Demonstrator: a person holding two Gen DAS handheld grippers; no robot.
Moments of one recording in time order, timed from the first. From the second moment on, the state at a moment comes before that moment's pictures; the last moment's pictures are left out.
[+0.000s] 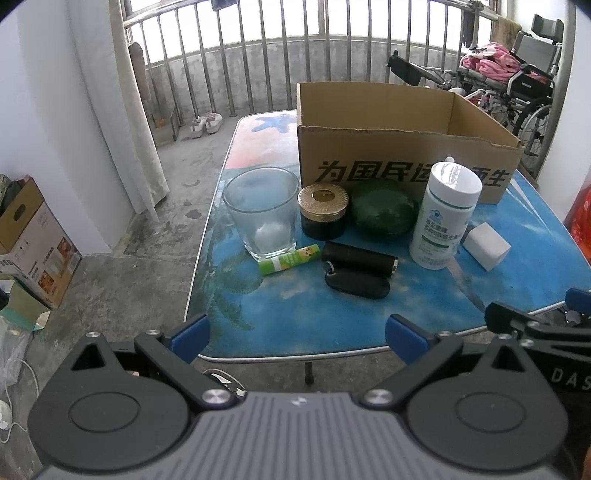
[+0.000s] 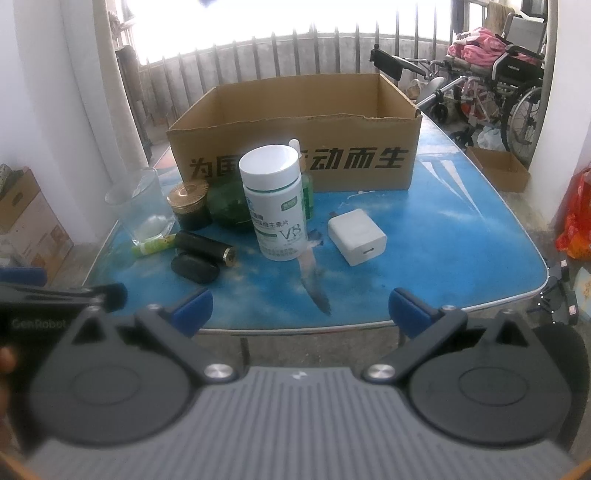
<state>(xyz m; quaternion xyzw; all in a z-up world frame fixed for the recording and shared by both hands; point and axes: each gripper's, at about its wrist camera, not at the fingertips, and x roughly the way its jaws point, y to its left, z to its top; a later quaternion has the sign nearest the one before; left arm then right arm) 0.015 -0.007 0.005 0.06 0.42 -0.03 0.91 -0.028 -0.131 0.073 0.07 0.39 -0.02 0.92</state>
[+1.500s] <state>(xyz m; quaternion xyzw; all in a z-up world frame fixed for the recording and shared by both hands) 0.016 -0.003 0.010 0.06 0.42 -0.03 0.91 -0.026 -0.128 0.078 0.06 0.39 -0.02 0.92</state>
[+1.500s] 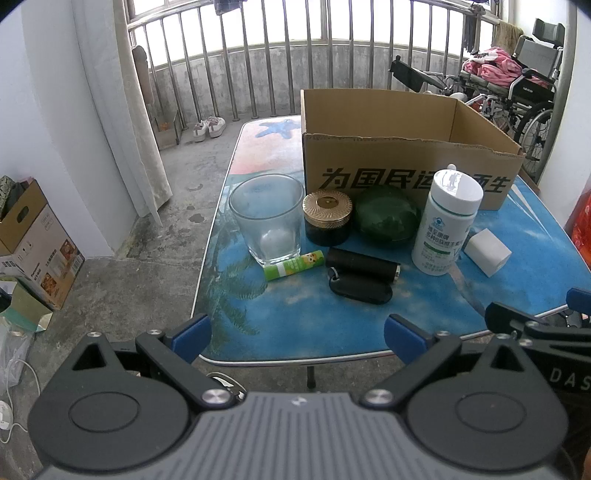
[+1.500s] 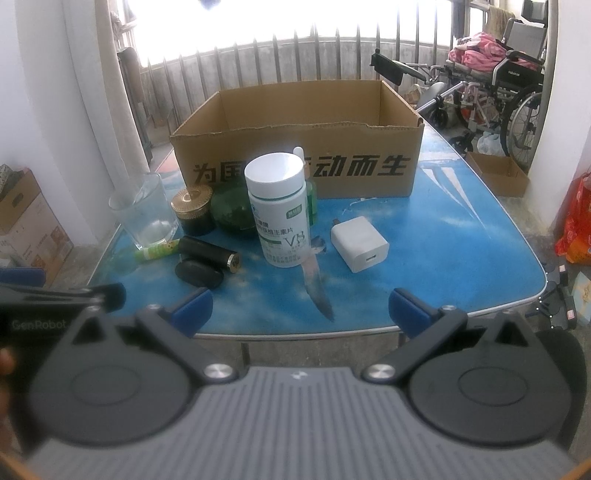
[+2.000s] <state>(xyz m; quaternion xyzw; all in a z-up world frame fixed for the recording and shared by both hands) 0.018 -0.003 0.011 0.06 0.41 -0.03 0.91 -0.026 -0.128 0.078 0.06 0.38 -0.02 0.92</state>
